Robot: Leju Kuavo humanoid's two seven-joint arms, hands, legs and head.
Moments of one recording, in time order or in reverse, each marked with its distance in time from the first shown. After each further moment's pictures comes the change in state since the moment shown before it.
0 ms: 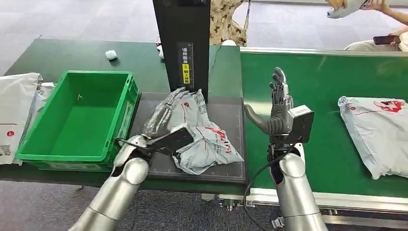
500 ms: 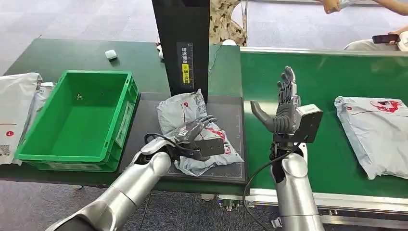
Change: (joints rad) left arm -0.164 -0.067 -0.119 0.385 -0.030 -0.197 0.097; right arm 0.004 0.050 -0.072 -0.016 0.023 0.006 0.008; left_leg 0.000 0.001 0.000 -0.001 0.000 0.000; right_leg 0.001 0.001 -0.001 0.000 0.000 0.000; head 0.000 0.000
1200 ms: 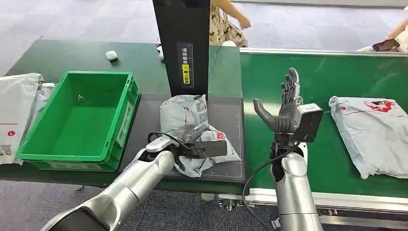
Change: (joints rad) left arm -0.058 -0.021 -0.029 0.124 -0.070 -0.048 0.094; right arm -0.010 0.018 -0.036 0.030 0.024 -0.029 -0.002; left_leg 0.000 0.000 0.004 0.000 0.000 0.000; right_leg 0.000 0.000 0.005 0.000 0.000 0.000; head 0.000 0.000
